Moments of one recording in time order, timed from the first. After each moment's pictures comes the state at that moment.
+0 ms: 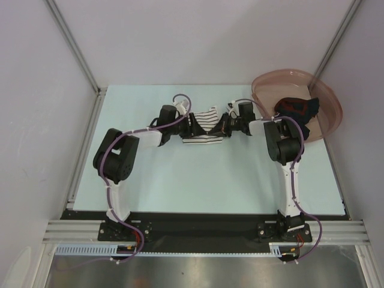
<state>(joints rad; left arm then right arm) -0.41 1.97 1.19 0.25 0.55 -0.63 0.25 2.33 1.45 0.18 -0.94 0.78</state>
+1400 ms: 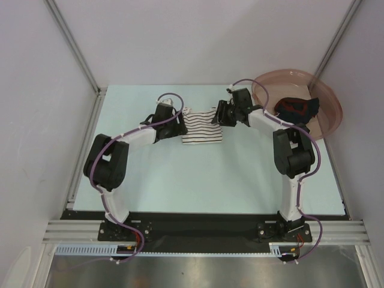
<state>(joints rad) -0.40 1.82 1.15 -0.08 0.01 -0.54 0.35 2.05 1.53 -0.22 -0.35 0.46</state>
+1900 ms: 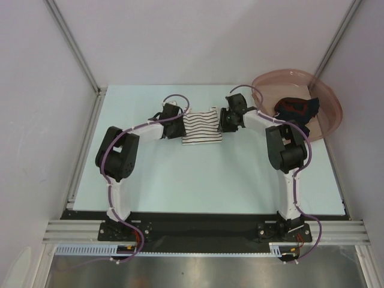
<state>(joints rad) -0.41 2.00 1.31 -0.18 -0.05 -0.54 0.36 2.15 1.57 -0.32 -0.14 0.41</state>
